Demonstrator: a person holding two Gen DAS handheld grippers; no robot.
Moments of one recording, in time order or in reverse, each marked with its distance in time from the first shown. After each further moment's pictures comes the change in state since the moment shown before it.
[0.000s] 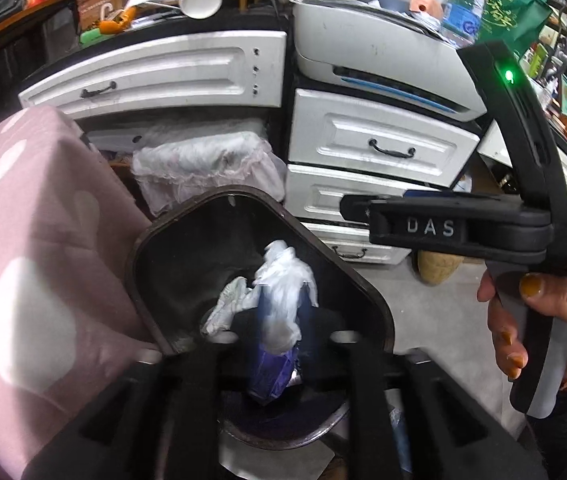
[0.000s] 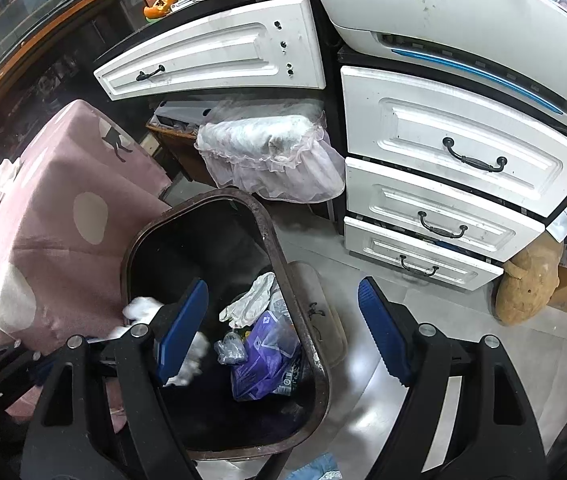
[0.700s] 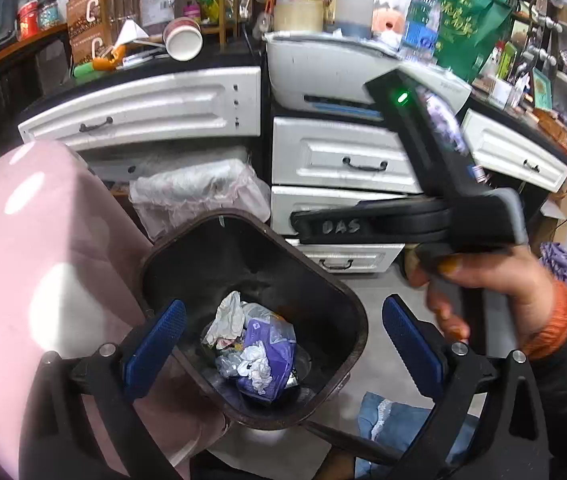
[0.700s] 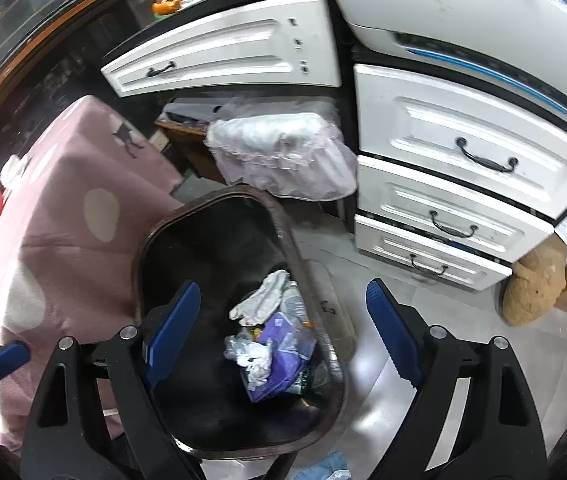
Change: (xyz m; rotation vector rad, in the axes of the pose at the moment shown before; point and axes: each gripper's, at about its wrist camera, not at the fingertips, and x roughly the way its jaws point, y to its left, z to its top) left arm -0.057 -0.013 -0.008 0.062 -0.093 -0.020; right arm -0.002 0.019 0.004 -0.030 0.004 0.038
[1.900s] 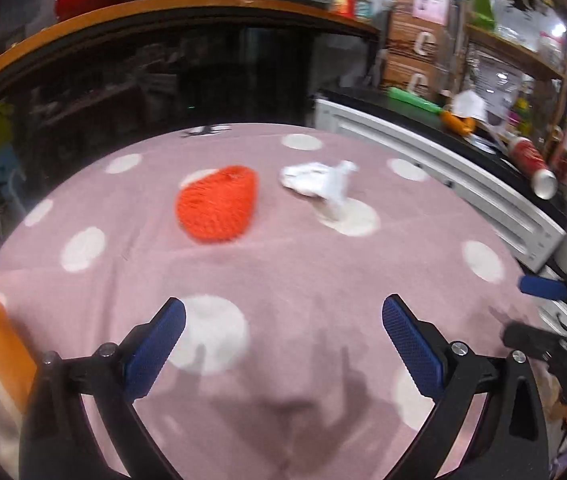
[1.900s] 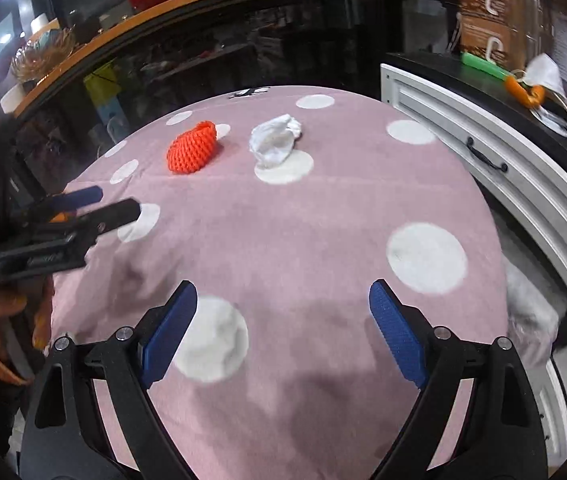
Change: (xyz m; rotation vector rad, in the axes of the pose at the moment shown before) left arm -0.150 0.364 -0.042 -0.557 -0.122 0.561; right arm 0.004 0.373 0.054 -0.633 -0.024 0.387
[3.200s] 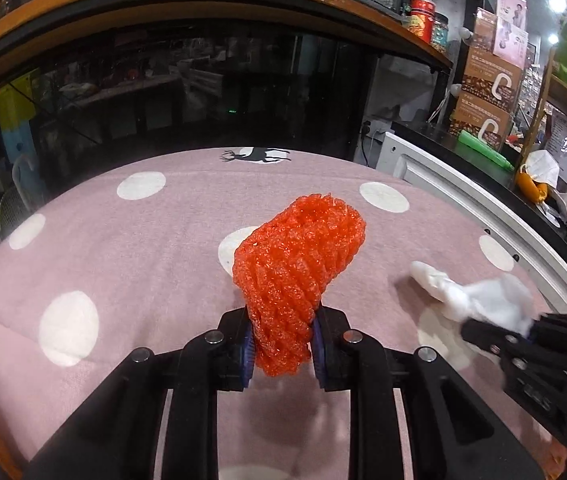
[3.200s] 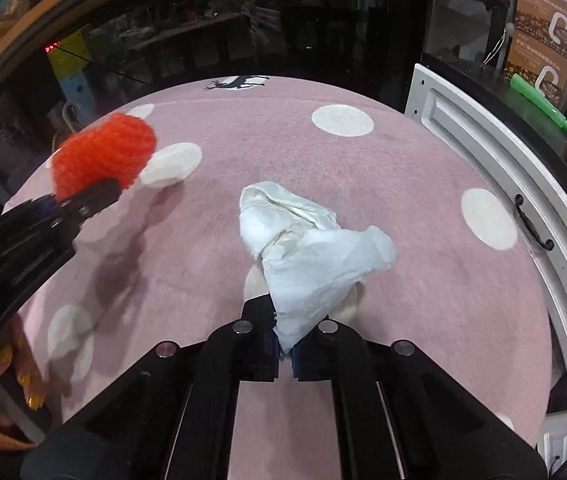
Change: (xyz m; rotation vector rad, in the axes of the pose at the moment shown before) left arm 0.080 0.054 0.064 -0.143 -0.057 0.067; right arm 0.124 0.022 0.110 -0.059 0.092 -0.087
